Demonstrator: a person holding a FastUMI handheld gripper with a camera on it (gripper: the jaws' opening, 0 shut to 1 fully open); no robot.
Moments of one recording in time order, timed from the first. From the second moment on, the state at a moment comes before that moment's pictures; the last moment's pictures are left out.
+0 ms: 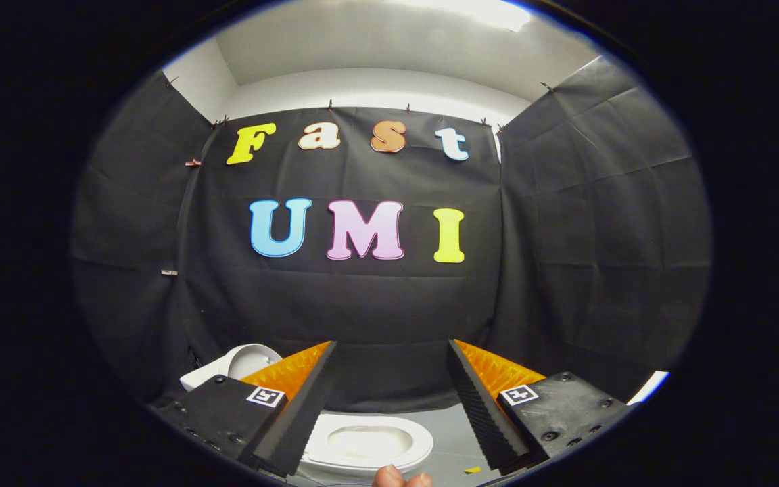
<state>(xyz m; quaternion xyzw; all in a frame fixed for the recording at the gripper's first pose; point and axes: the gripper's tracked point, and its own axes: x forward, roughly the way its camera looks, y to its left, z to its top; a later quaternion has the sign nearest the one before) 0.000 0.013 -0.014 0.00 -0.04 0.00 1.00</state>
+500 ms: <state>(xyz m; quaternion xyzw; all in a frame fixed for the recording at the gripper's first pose) -0.006 0.015 -0.008 0.01 -0.05 0.00 1.00</state>
